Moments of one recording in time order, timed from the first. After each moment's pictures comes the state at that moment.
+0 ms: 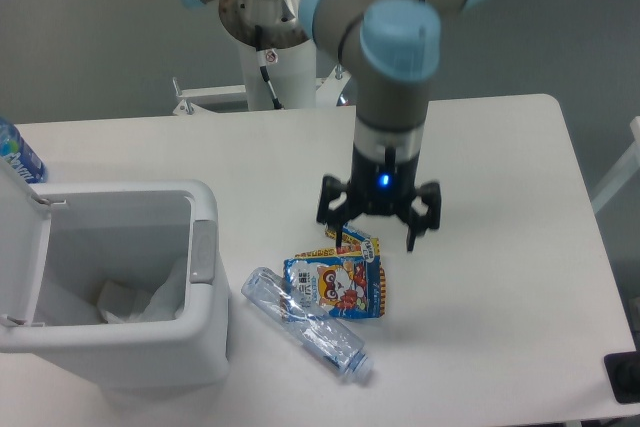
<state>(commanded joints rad) 2.48 -1.94 -1.56 -0.98 1.38 0.57</state>
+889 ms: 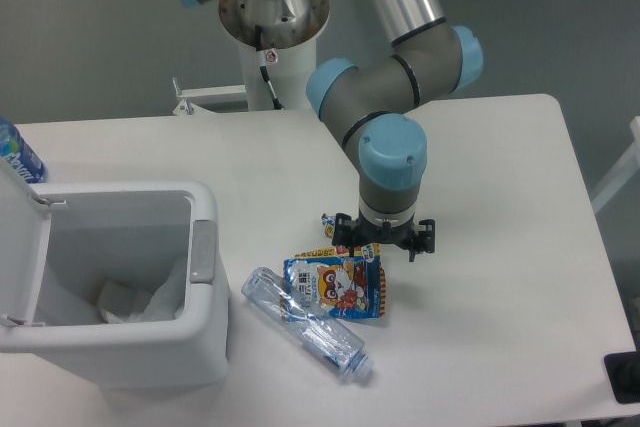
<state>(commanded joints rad) 2.48 -2.01 -1.72 -0.95 1.61 0.61</state>
